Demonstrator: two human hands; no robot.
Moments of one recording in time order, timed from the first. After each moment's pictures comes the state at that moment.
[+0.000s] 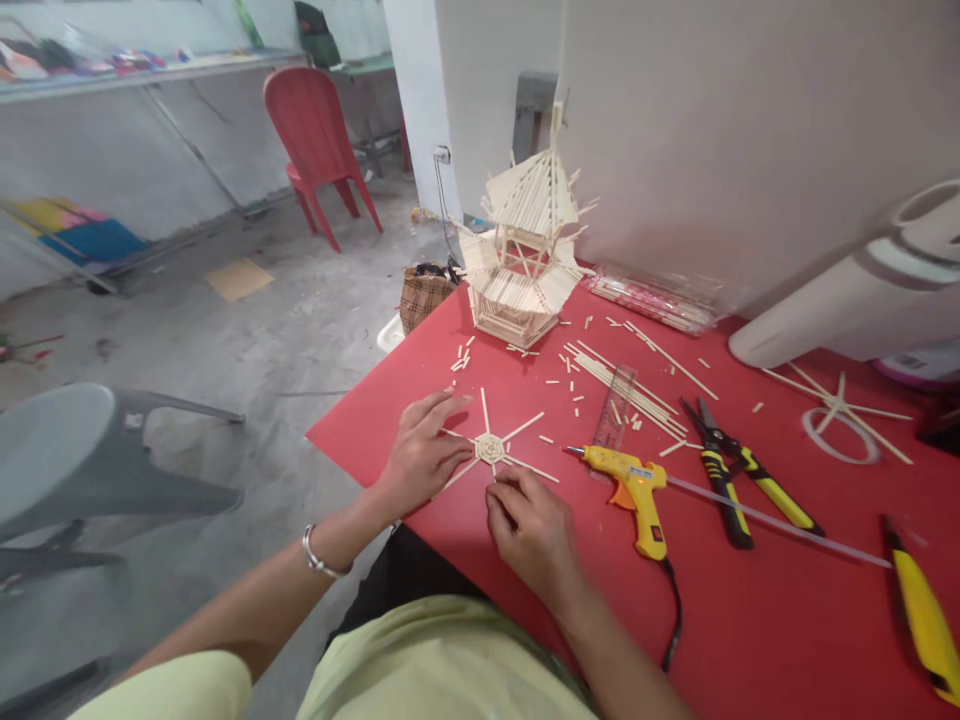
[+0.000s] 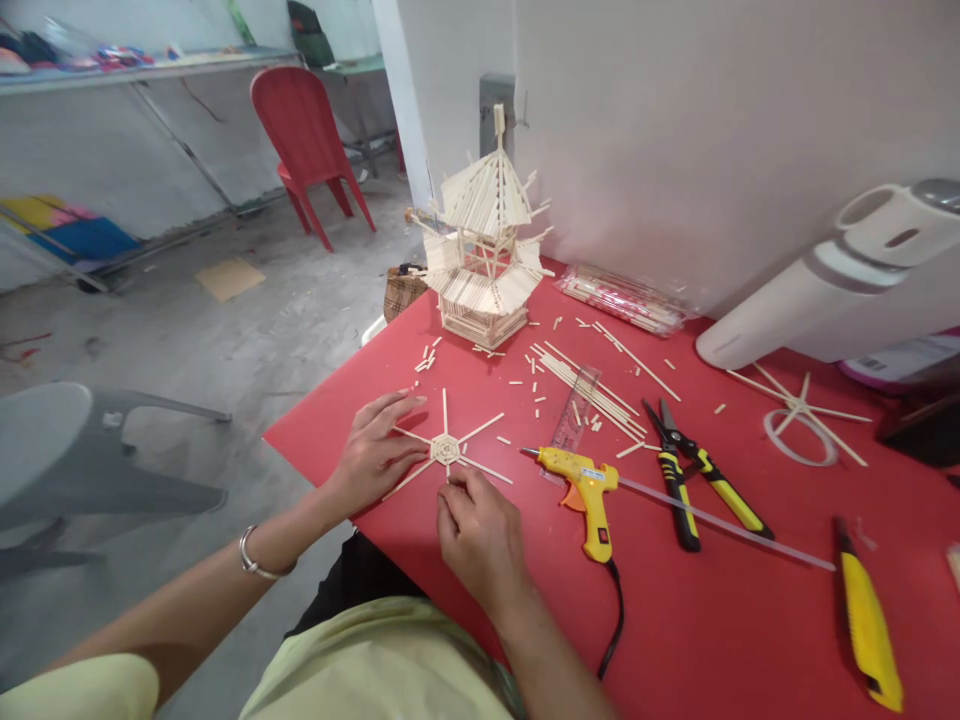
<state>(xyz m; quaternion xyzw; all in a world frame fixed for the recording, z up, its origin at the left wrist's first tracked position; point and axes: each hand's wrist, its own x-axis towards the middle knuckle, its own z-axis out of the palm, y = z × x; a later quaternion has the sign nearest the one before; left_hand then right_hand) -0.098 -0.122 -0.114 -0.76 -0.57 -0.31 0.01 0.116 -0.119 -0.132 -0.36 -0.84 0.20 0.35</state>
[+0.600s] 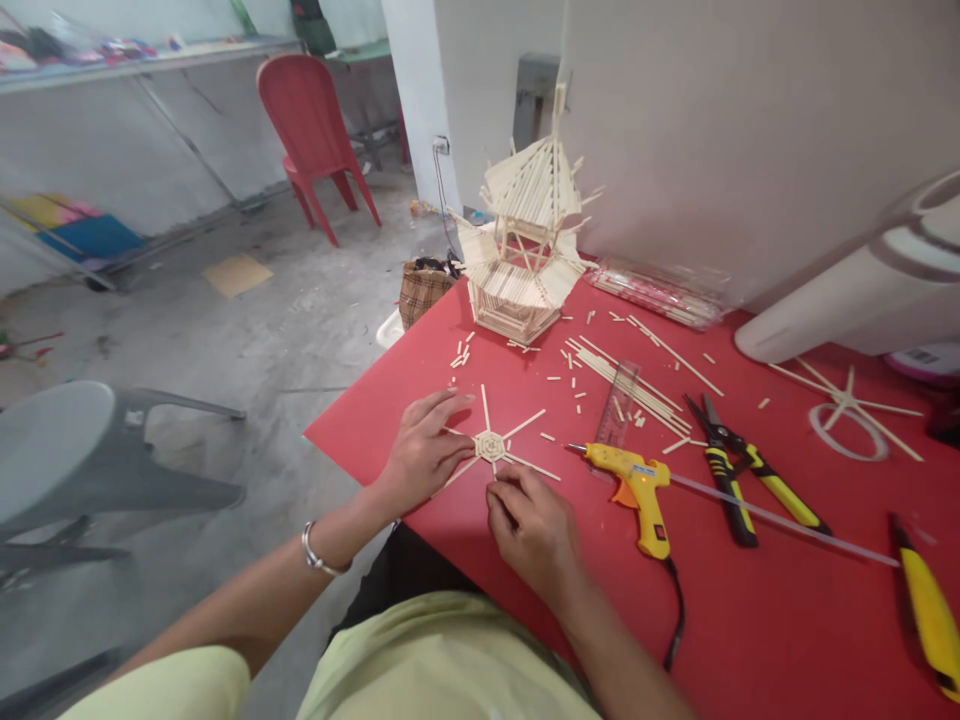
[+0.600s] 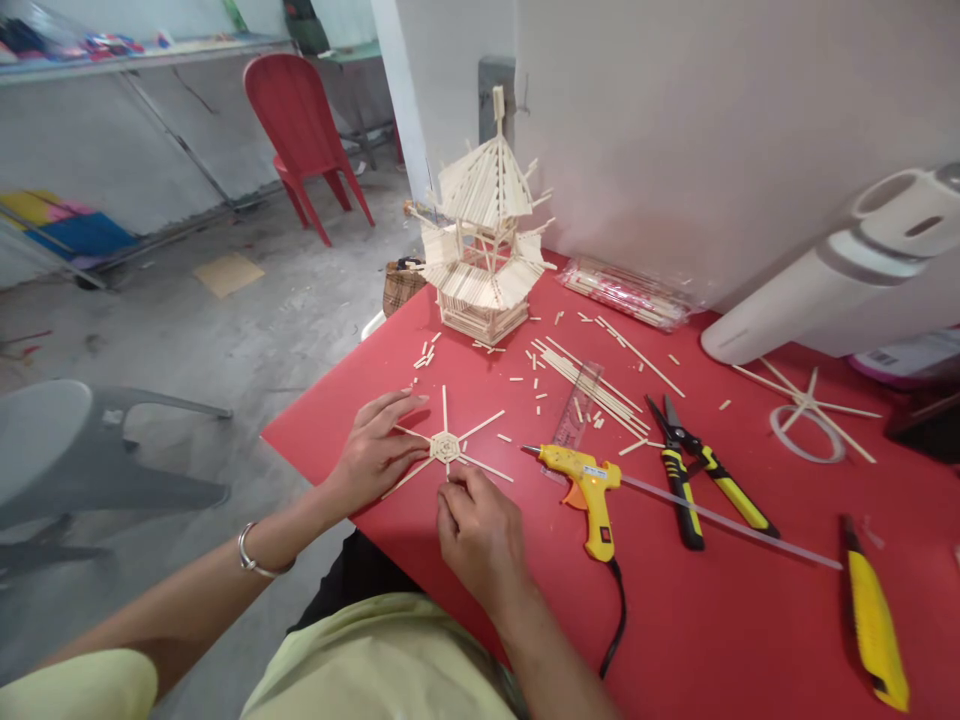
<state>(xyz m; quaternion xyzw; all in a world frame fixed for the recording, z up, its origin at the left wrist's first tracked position) -0.097 -0.119 -0.114 -0.77 -0.56 -0.31 0.01 0.117 -0.119 -0.133 -0.36 -0.84 0.20 0.34</state>
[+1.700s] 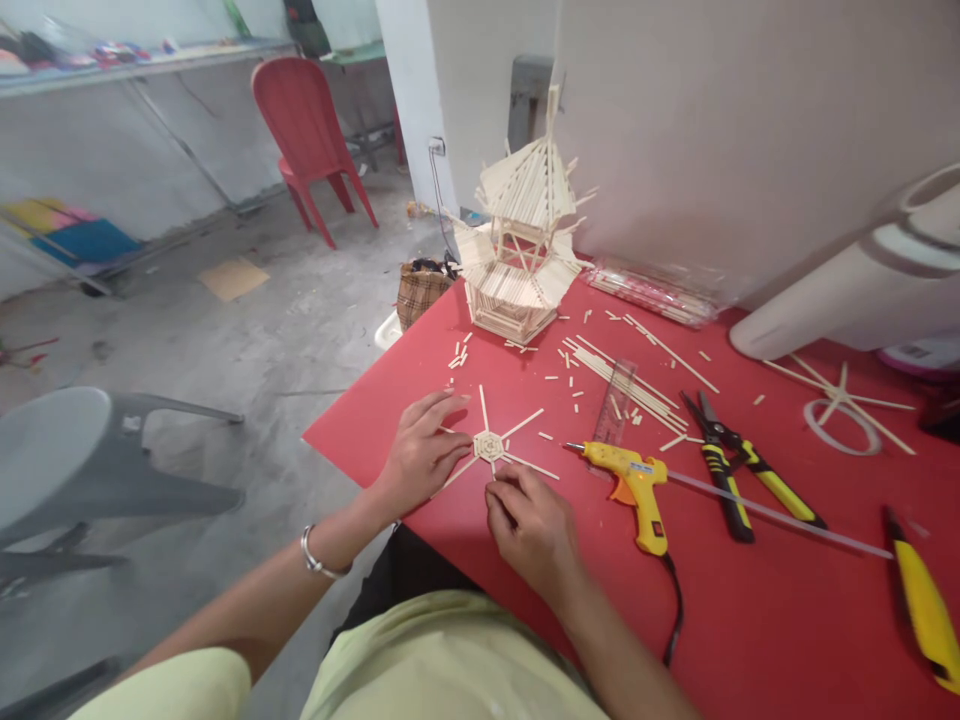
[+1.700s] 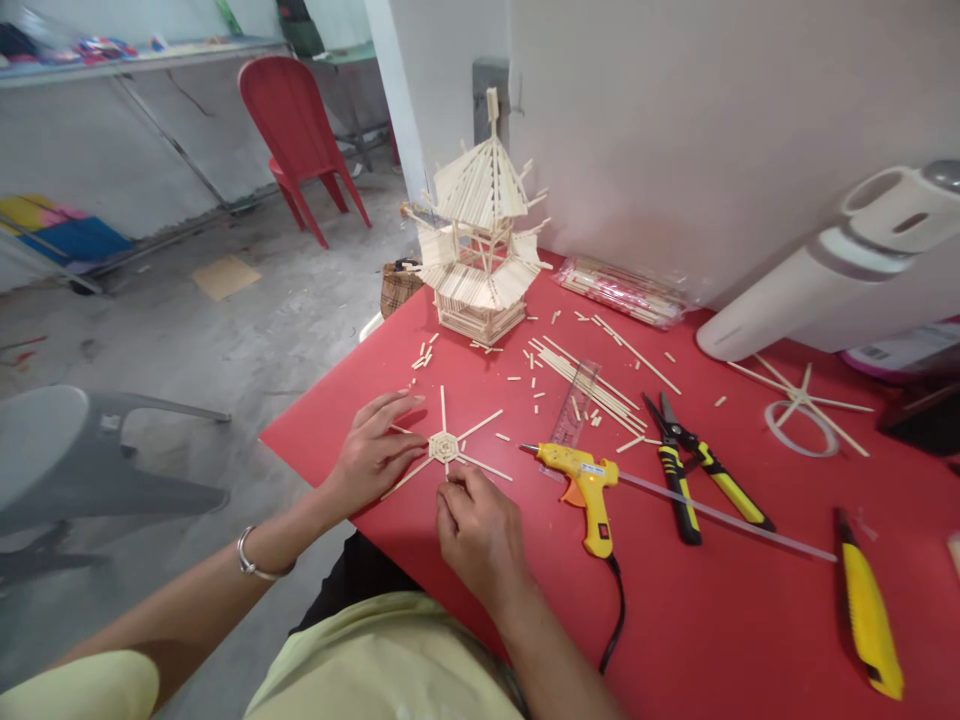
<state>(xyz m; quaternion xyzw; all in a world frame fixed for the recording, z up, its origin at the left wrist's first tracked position) -0.096 -0.118 -0.114 -0.75 -0.57 -0.34 0.00 0.117 -0.118 -0.131 -0.36 -0.84 0.21 0.34</state>
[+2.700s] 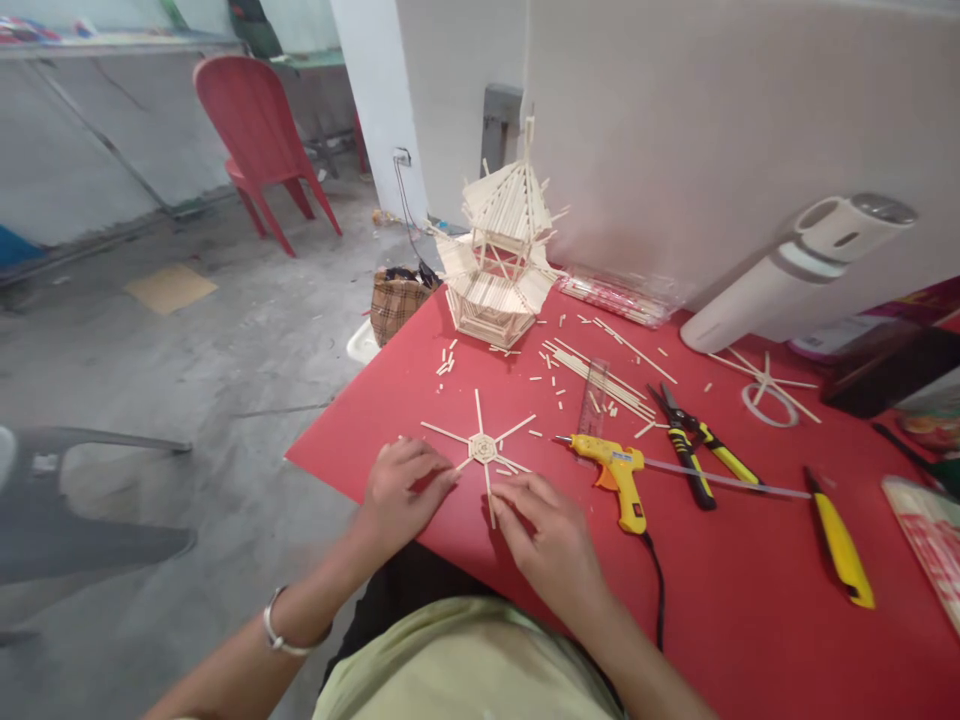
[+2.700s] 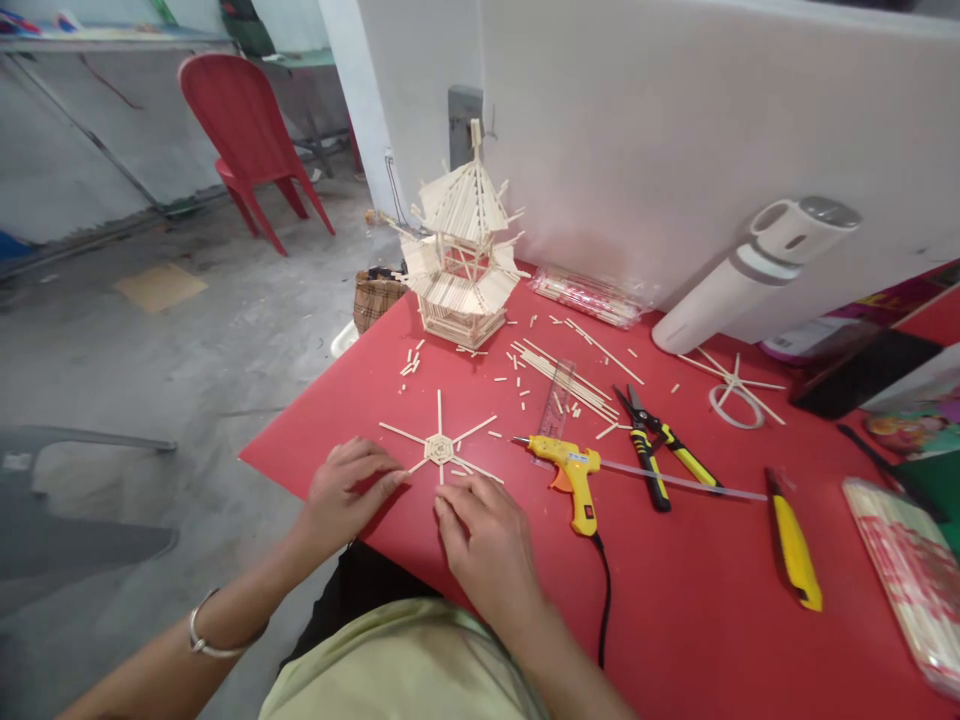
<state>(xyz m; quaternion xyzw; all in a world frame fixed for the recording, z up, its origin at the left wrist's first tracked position) -0.099 -0.152 -0.102 -0.69 -0.60 -0.37 -0.12 0.118 -0.133 -0.088 -0.42 -0.81 0.26 0.32</state>
